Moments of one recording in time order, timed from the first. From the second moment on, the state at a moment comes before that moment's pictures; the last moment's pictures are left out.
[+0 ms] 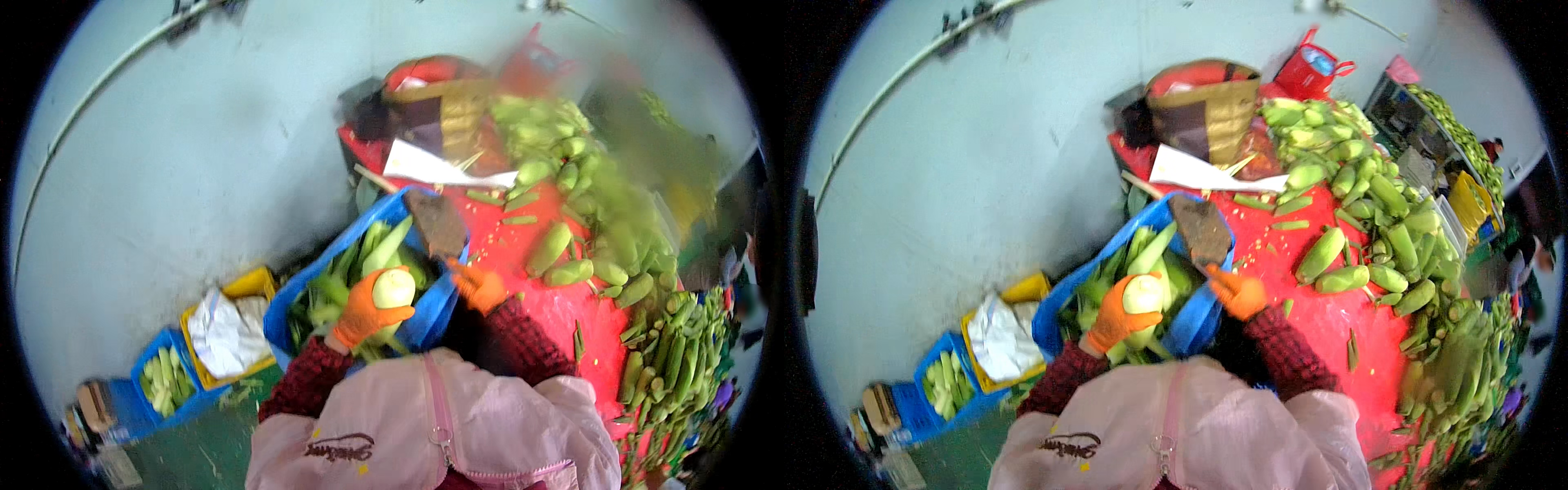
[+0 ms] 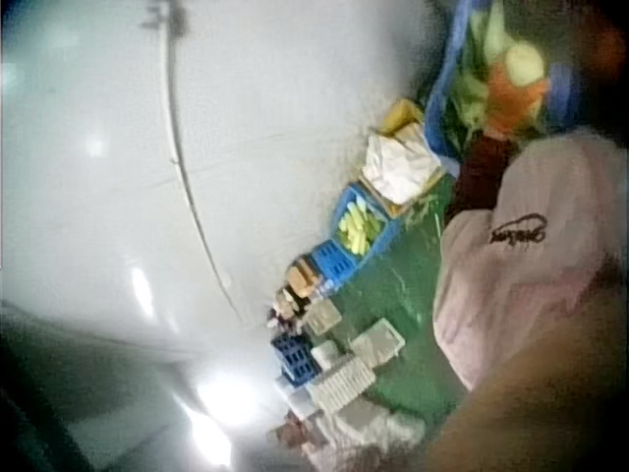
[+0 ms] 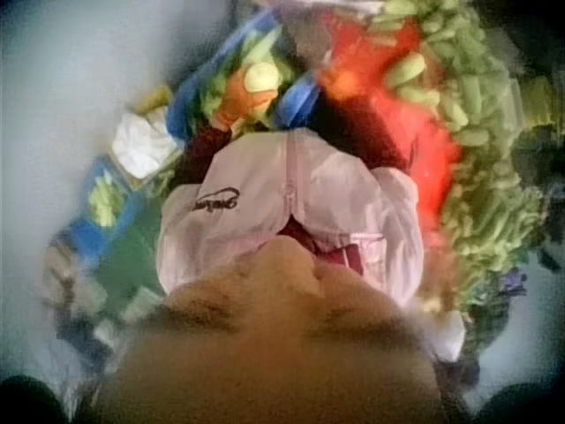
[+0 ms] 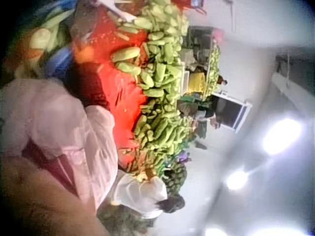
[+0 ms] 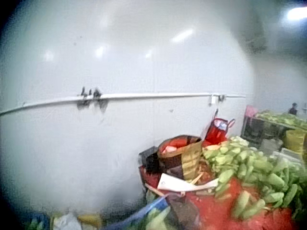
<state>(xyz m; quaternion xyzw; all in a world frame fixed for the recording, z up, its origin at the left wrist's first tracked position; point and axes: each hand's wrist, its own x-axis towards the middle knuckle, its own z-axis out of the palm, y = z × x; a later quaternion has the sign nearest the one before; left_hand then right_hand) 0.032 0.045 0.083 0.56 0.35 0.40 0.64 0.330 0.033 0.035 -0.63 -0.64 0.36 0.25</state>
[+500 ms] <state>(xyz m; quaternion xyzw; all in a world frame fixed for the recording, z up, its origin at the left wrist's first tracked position) 0.201 0.052 0.042 0.53 0.17 0.17 0.82 0.315 -0.222 0.034 -0.57 -0.12 0.48 0.65</state>
